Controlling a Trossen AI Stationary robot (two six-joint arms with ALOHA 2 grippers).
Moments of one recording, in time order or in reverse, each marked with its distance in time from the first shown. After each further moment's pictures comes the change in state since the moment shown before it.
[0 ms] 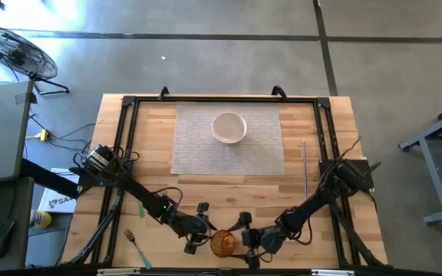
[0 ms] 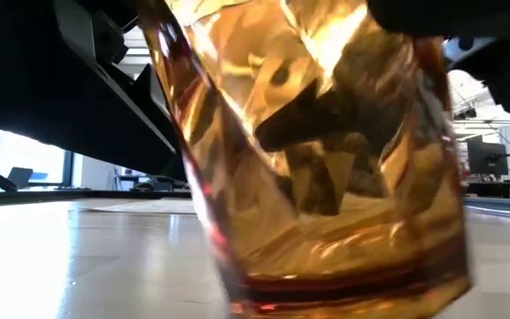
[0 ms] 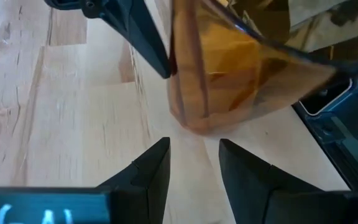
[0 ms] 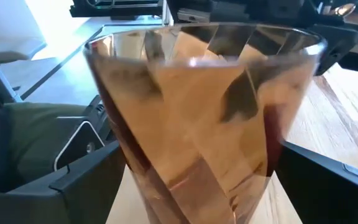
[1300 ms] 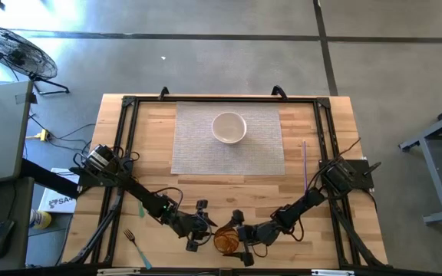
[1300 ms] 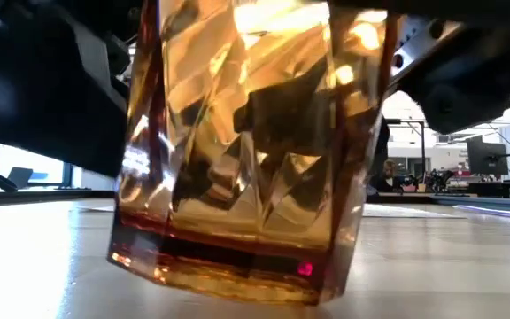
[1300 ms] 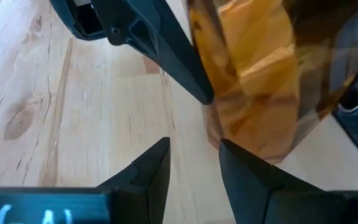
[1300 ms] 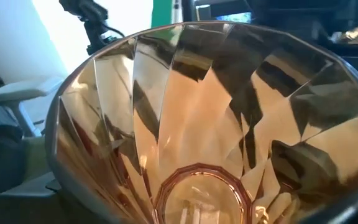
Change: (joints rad) left arm 0.000 0.000 -0.001 -0.046 -0.072 -0.015; right arm -0.064 0.100 0.000 0.282 -0.086 -0.040
